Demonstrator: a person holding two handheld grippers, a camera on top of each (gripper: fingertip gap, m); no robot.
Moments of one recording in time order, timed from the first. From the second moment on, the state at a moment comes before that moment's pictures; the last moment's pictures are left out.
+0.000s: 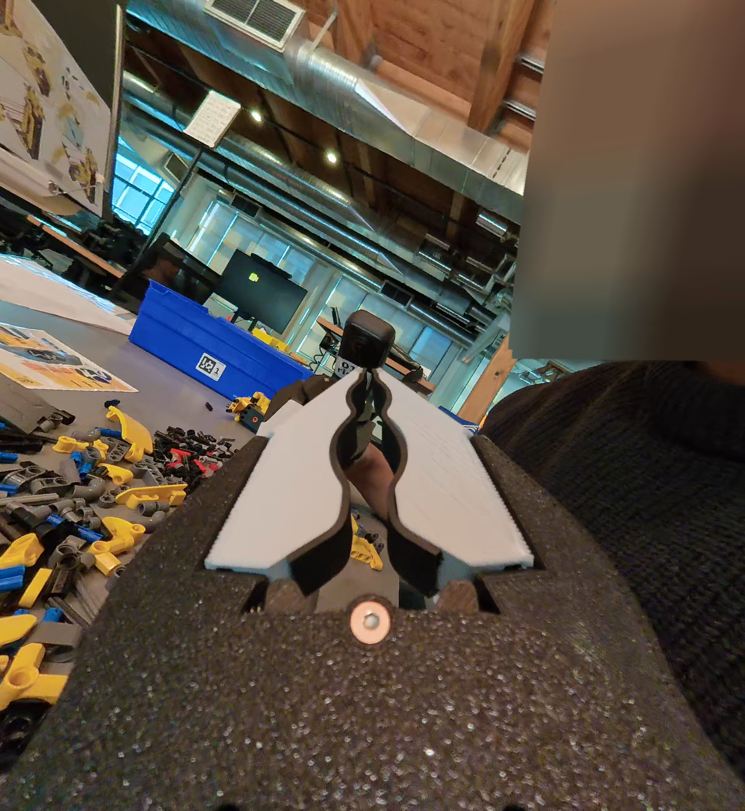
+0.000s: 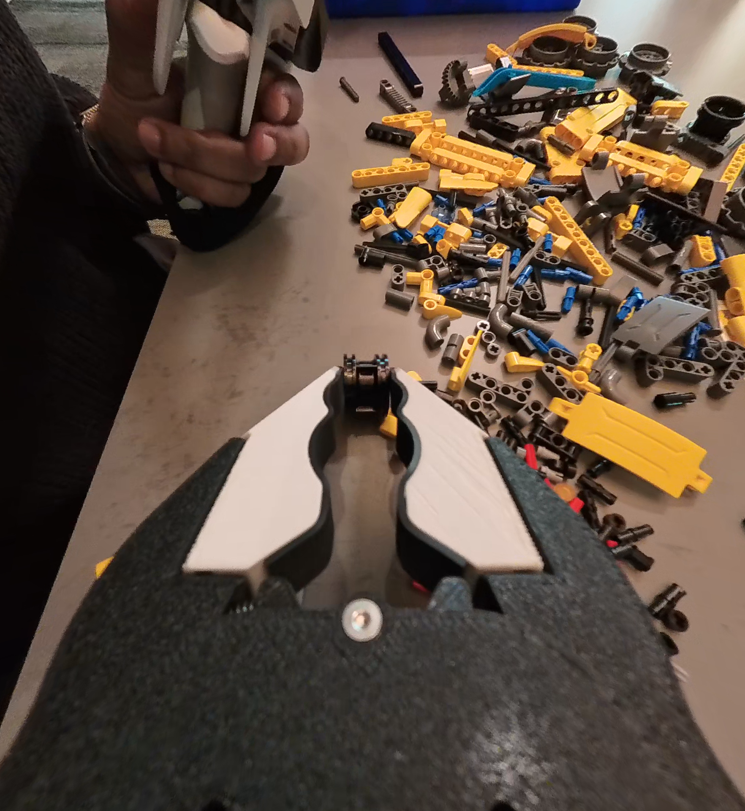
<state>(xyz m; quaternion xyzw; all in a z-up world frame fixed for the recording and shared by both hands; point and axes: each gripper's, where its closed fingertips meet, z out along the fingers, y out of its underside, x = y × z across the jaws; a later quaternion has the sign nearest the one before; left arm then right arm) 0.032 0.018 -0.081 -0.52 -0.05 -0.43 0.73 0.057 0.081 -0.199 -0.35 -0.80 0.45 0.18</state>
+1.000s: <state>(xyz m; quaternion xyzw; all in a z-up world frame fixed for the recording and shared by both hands) 0.044 0.021 -0.086 -0.55 -0.04 -0.42 0.72 0.064 0.067 -0.196 -0.32 -0.81 0.45 0.18</state>
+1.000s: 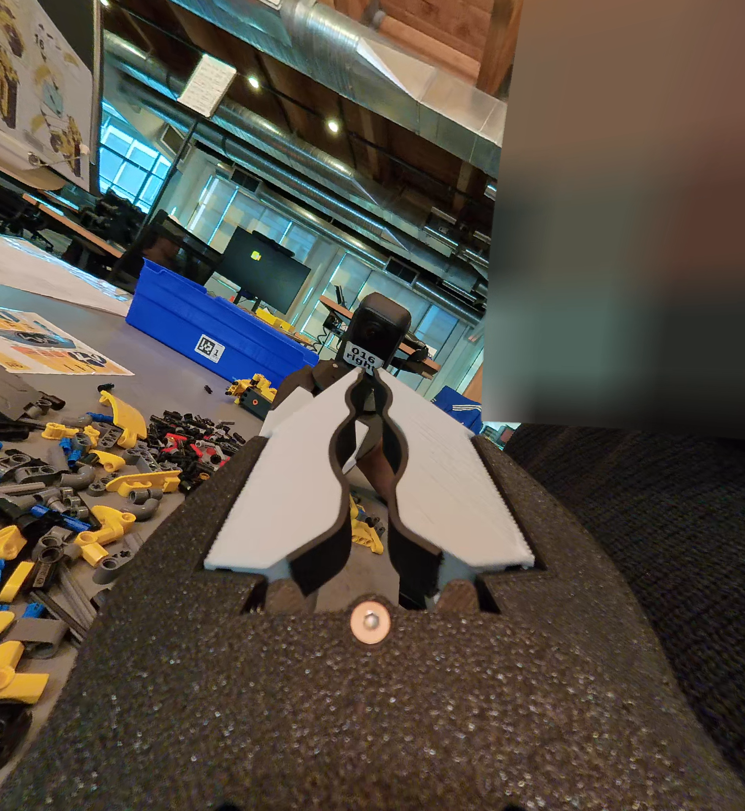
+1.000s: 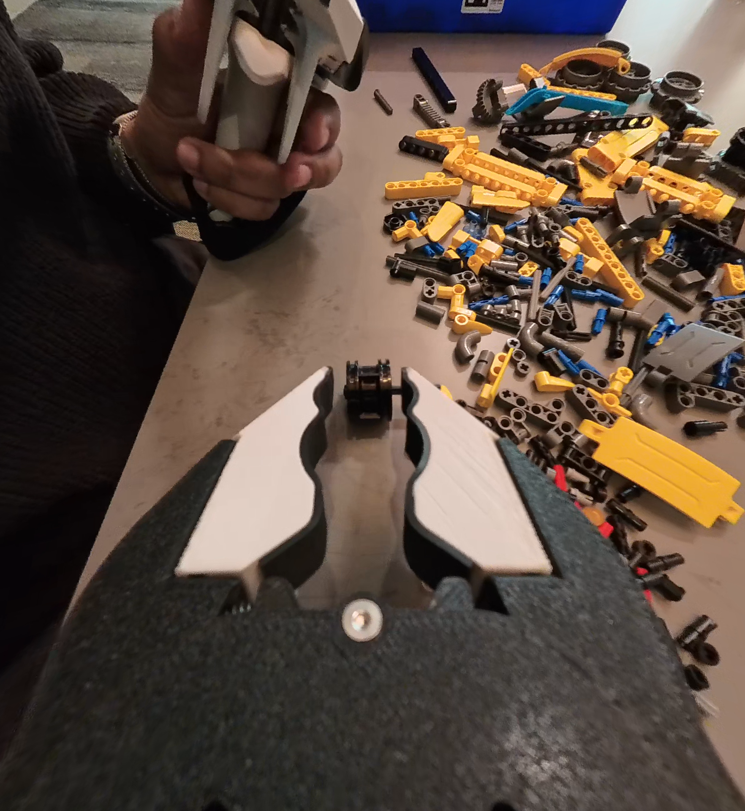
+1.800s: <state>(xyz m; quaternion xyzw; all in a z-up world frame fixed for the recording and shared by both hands) -0.150 0.115 -0.144 -0.85 -0.02 -0.17 0.49 0.054 0.095 -0.145 -0.36 -0.72 0.55 0.23</state>
